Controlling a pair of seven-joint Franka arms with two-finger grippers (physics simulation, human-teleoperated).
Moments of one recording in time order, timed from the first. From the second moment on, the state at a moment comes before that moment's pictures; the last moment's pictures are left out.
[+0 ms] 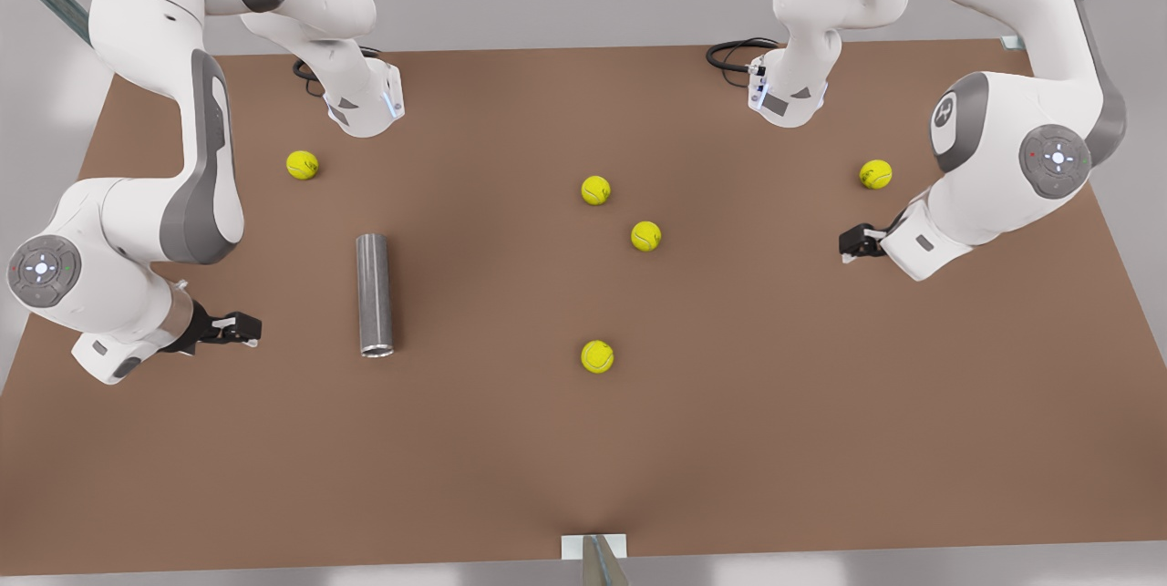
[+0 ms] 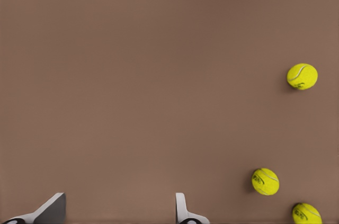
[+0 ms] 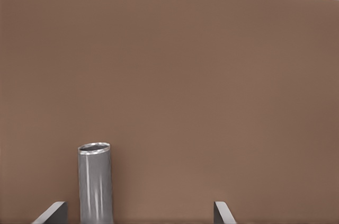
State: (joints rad) left arm -0.05 0.18 -0.10 -1.52 -0.04 1.61 -0.02; right arm -0.02 0.40 0.02 -1.37 -0.05 1.74 -0.13
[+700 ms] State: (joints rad) left arm -0.04 0.31 -0.09 -1.54 -0.42 1.66 -0.05; right arm -0.09 0.33 0.38 -1.62 -0.02 1.79 0.11
